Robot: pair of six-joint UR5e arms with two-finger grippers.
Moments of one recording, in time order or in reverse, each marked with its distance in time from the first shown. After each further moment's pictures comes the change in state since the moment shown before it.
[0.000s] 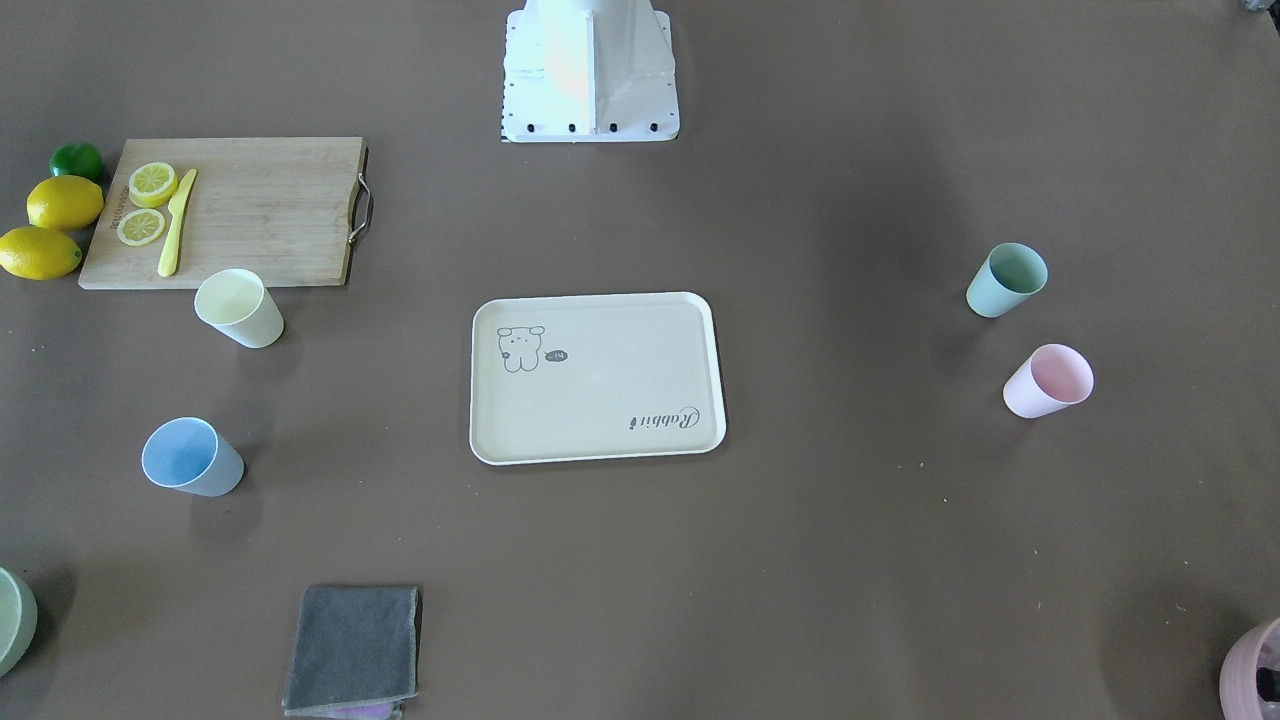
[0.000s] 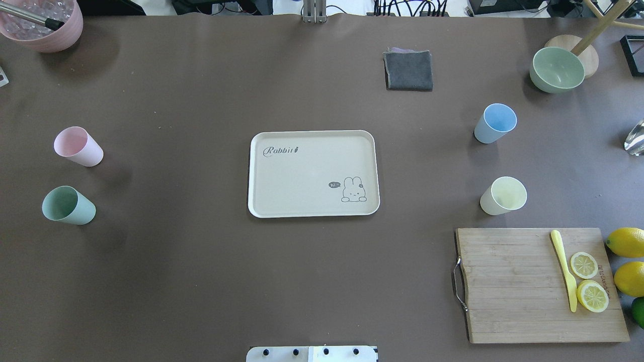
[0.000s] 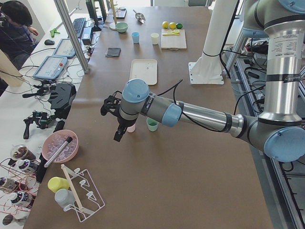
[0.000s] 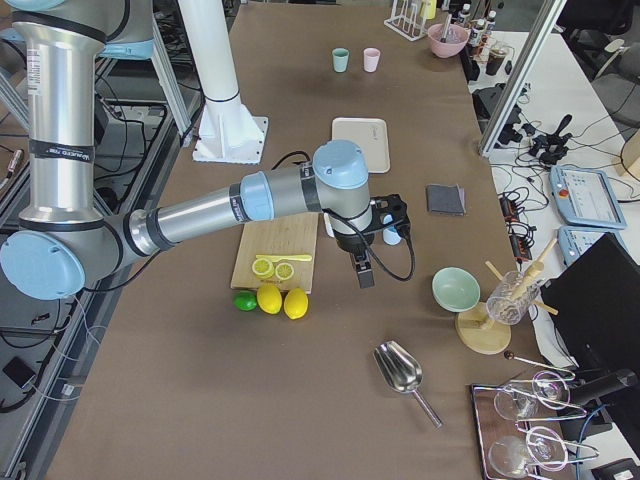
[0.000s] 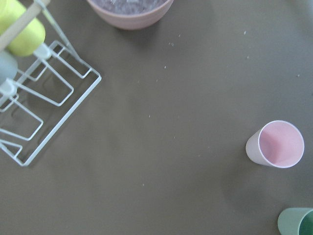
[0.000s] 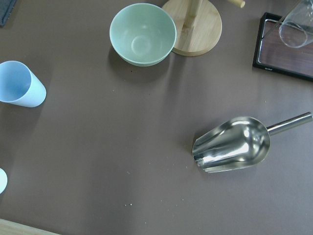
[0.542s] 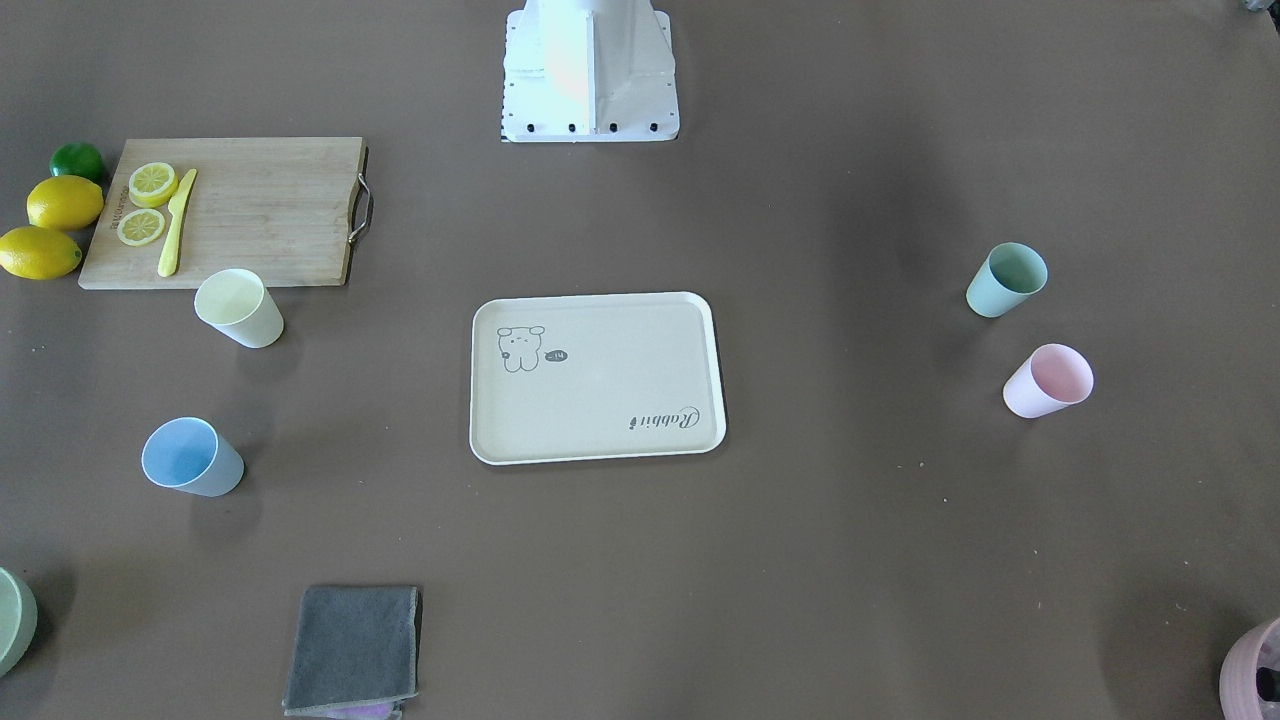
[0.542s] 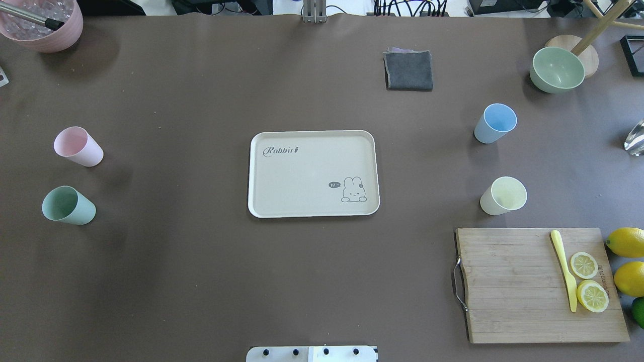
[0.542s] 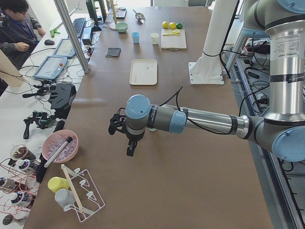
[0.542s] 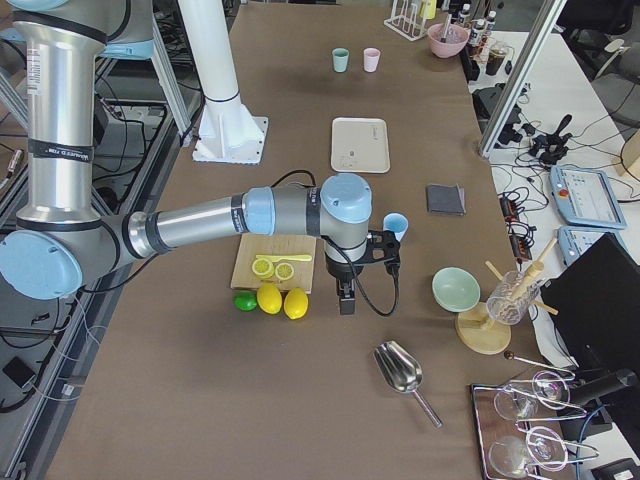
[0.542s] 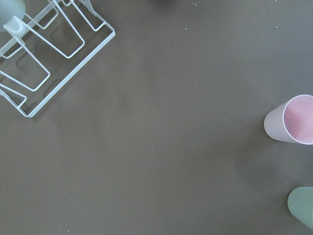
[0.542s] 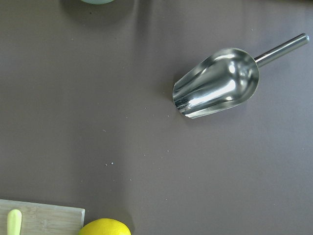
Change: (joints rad) left arm 0.006 0.071 0.015 0.153 0.000 0.009; right arm -0.022 -0.014 -0.051 -0.155 -0.017 -0.005
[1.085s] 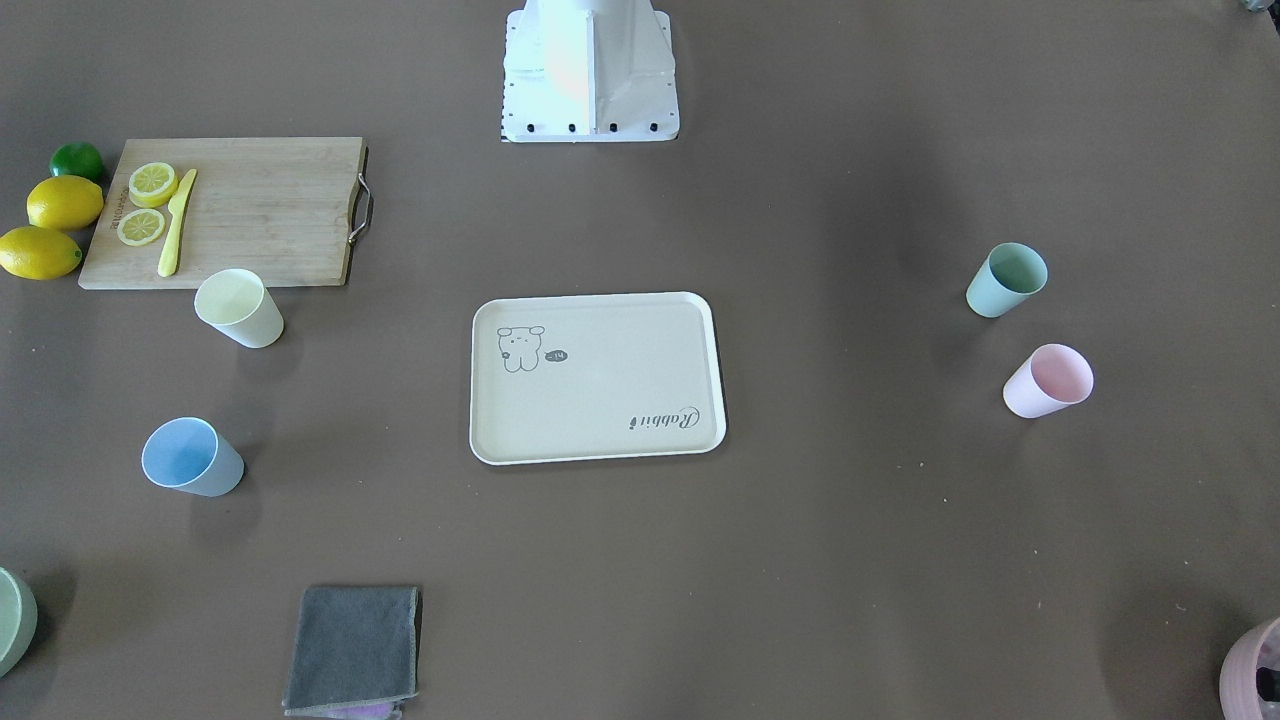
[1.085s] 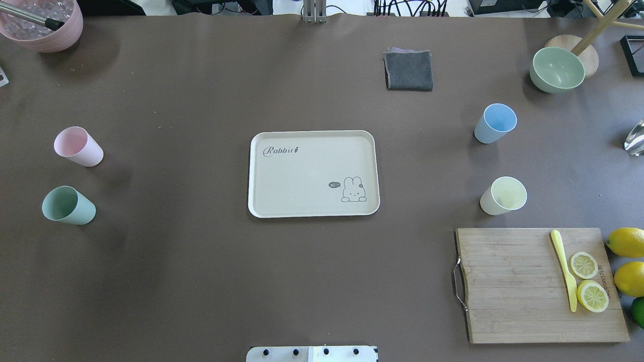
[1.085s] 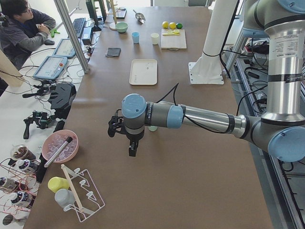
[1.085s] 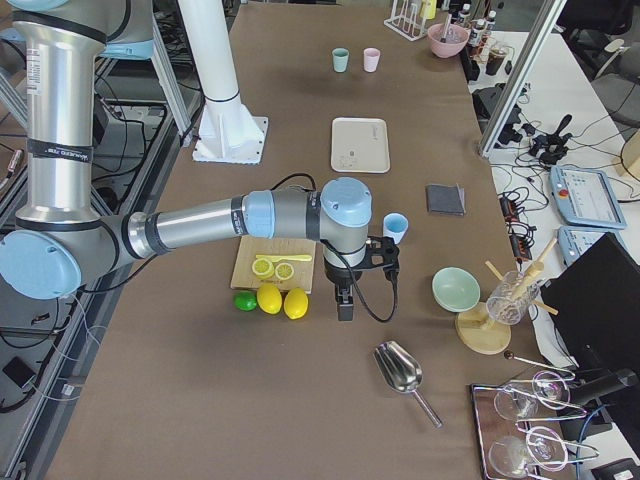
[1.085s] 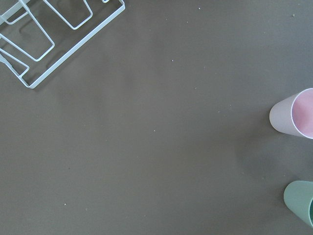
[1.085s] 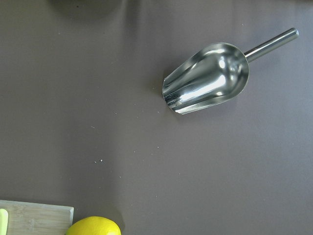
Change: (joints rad) left arm 0.001 -0.033 -0.007 0.152 -0.002 0.001; right arm 0.000 -0.002 -0.022 0.000 -0.035 -0.002
